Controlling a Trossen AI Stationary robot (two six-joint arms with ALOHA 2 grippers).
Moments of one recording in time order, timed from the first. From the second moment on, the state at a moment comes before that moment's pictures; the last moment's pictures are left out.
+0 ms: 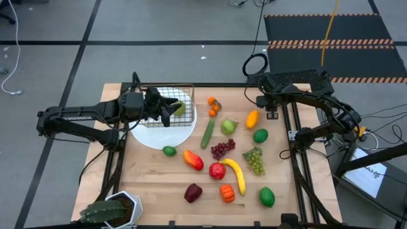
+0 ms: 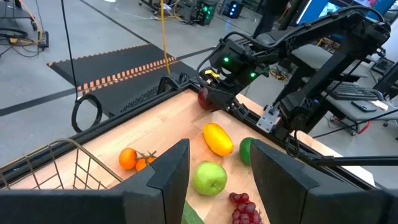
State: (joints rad) left arm 0.09 0.99 0.95 -0.21 -0.32 -0.44; right arm -0.90 1.38 0.71 -0.61 0.21 -0.91
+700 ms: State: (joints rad) left arm 0.09 0.99 0.95 -0.21 -0.32 -0.46; right arm -0.81 1.38 0.95 -0.74 0.52 -0.41
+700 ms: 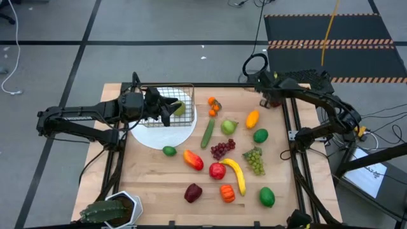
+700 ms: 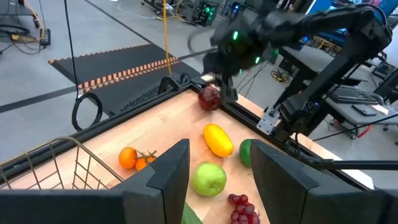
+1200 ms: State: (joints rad) left arm 0.09 0.99 0.95 -0.21 -0.32 -0.56; right arm -1.01 1.39 1.15 -1.09 0.05 0.52
